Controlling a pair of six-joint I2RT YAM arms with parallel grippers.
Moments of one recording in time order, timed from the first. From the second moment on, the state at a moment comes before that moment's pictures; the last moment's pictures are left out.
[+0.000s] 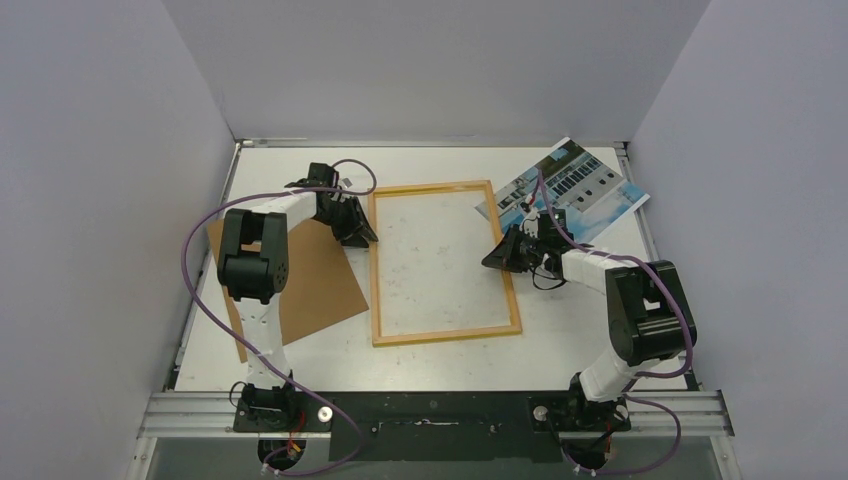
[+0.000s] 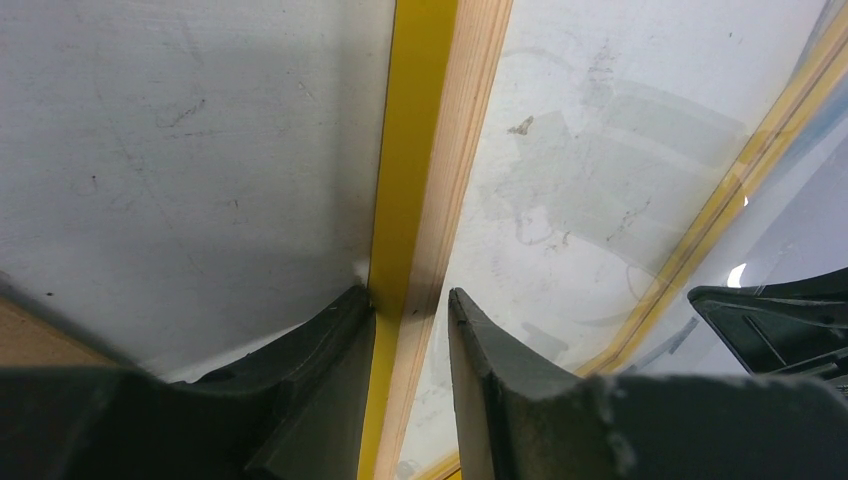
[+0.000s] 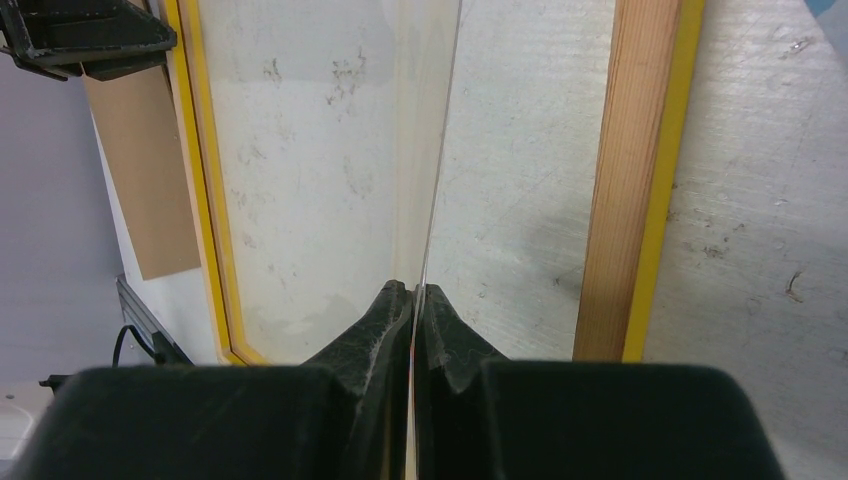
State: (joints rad) left arm -0.15 2.12 1.47 -0.55 0.50 -0.54; right arm 0.18 1.62 0.76 0.05 -0.58 0.53
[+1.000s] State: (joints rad) left arm -0.15 2.12 1.47 -0.55 0.50 -0.57; right arm 0.22 1.62 0.85 -0.12 -0.50 0.50
